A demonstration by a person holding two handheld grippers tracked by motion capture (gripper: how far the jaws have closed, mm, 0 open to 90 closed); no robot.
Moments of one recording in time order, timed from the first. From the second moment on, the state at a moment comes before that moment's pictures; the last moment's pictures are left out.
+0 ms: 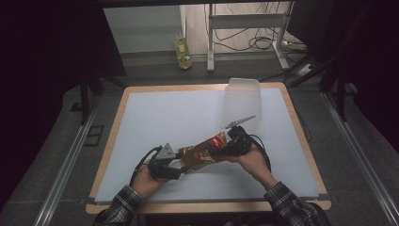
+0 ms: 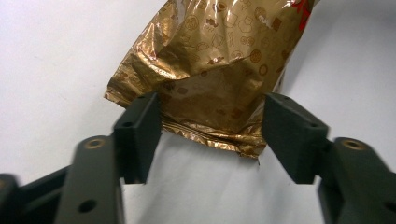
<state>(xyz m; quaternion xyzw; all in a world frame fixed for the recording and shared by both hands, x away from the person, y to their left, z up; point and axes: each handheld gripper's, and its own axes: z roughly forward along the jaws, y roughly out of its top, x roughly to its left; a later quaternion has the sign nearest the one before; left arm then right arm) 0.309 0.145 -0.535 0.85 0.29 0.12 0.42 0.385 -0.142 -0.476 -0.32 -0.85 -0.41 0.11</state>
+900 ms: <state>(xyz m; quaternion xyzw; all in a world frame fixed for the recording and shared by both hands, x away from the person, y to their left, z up) 0.311 0.153 -0.531 0.84 0.28 0.12 0.44 0.389 -0.163 -0.431 -0.26 -0.87 -0.42 0.02</state>
